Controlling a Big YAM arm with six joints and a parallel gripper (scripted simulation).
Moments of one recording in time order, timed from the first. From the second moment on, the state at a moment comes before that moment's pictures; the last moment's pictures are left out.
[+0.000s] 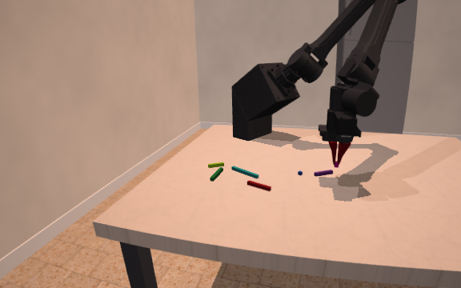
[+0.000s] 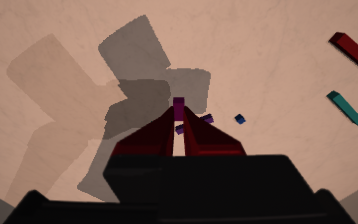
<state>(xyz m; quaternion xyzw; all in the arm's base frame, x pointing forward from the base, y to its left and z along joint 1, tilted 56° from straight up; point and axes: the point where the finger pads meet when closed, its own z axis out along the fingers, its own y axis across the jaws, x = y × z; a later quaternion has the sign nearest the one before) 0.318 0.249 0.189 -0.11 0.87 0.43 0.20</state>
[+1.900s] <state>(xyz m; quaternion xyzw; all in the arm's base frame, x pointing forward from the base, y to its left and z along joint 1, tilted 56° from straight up) 0.317 0.130 0.091 -0.36 0.80 0.35 0.32</state>
